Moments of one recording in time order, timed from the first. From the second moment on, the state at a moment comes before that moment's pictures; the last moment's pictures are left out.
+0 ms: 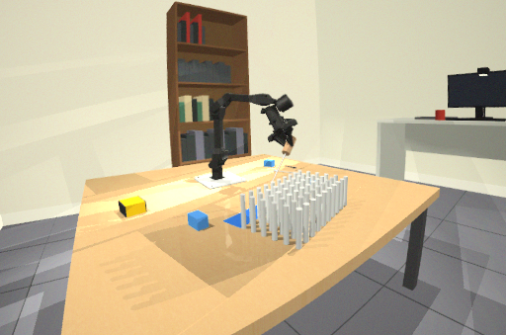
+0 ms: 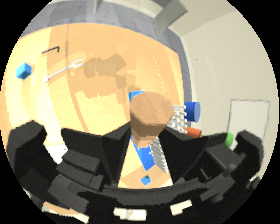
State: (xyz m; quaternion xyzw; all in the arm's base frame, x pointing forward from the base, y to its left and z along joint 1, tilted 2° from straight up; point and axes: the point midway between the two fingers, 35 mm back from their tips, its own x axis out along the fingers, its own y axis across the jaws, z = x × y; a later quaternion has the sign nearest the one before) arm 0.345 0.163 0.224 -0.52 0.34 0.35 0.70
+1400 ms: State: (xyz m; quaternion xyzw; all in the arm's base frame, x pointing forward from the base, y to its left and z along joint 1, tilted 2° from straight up) arm 0.320 0.258 0.212 -0.85 0.09 0.46 0.22
